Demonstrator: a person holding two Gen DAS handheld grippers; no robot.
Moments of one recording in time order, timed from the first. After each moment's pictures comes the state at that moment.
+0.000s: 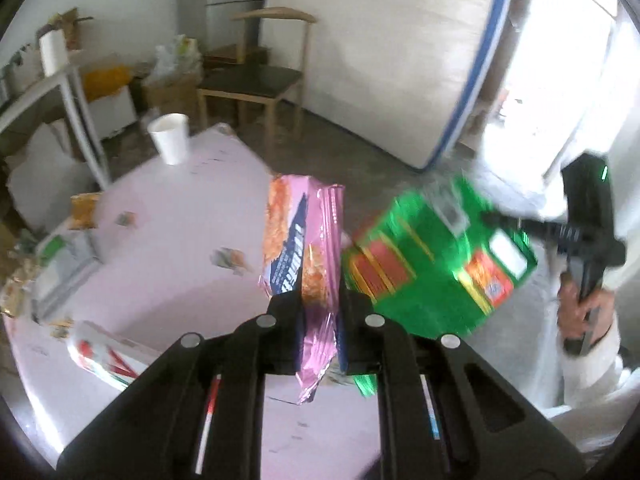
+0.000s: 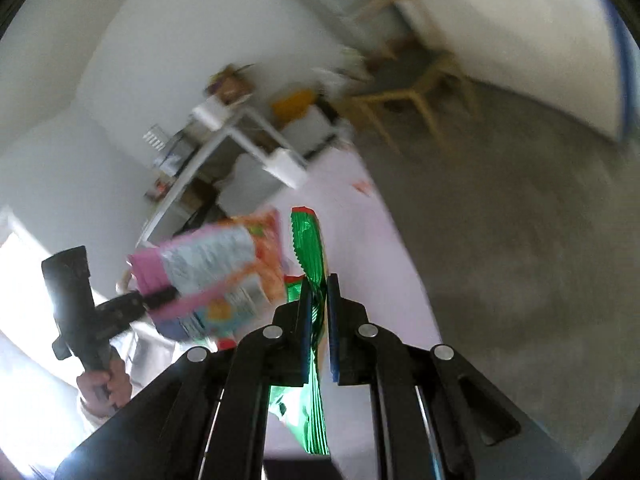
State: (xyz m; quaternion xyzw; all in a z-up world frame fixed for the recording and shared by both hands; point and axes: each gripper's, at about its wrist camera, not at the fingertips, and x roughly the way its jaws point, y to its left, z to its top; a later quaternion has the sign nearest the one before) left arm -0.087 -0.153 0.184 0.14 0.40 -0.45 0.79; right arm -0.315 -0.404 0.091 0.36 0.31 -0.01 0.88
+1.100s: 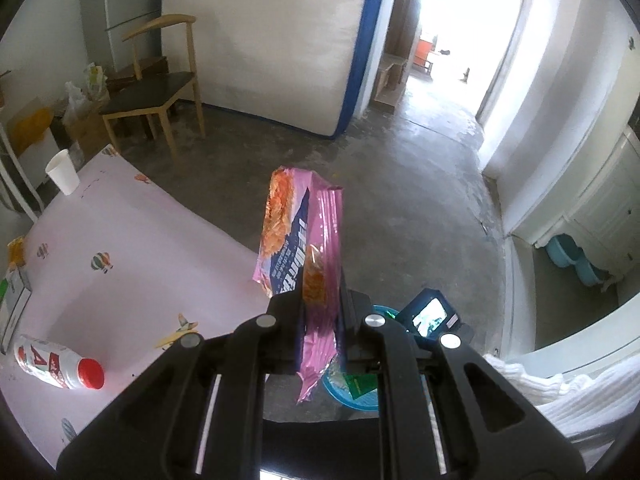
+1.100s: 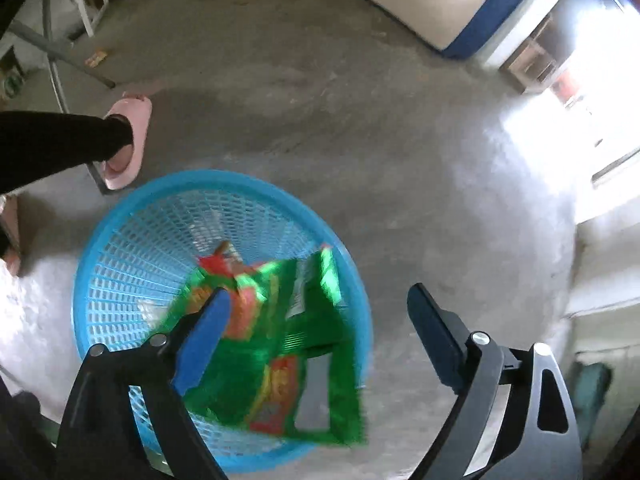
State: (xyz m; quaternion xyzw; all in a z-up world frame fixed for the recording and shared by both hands) left arm -0.242 -0.225 0.173 0.21 0.38 -0.55 0.72; right arm -0.422 -0.373 -0.212 0.08 0.57 -0.32 0.75
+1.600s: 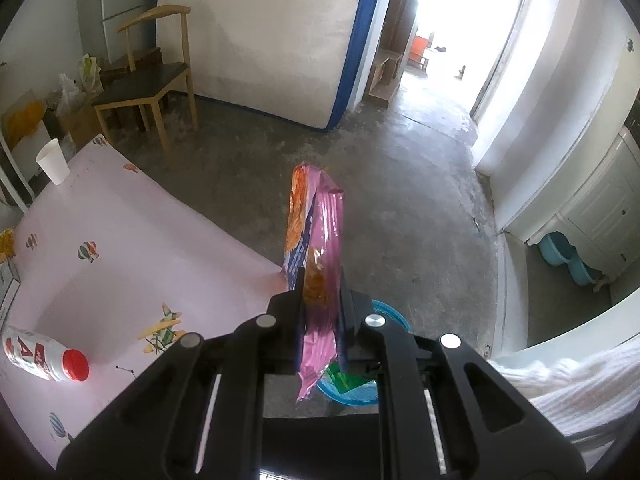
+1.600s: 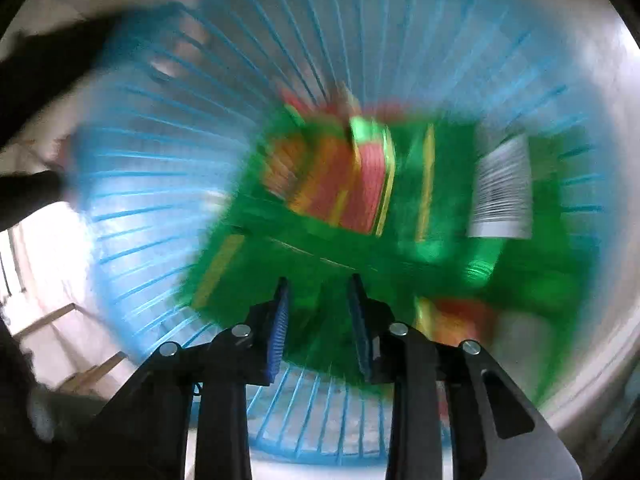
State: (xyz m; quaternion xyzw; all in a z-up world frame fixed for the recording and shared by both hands) left arm -0.243 -0.226 0.160 0.20 0.40 -0.56 0.70; right arm -0.405 -0.361 -0.363 0.28 0.73 -0.15 0.61
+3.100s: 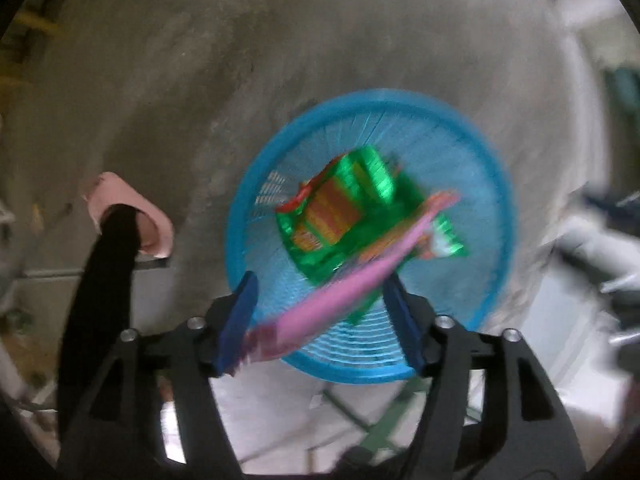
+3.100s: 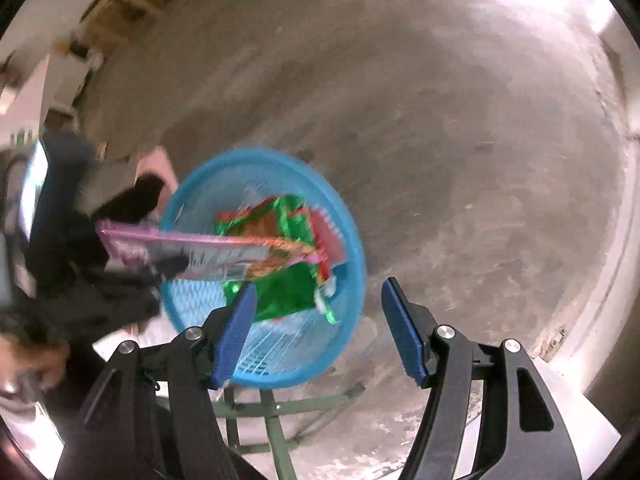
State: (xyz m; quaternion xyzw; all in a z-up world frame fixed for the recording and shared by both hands) left arm -0.318 -0.388 -0.202 0.46 0.58 -0.46 0.50; right arm -0.500 -0.417 -0.204 0.40 0.55 -0.27 0.68
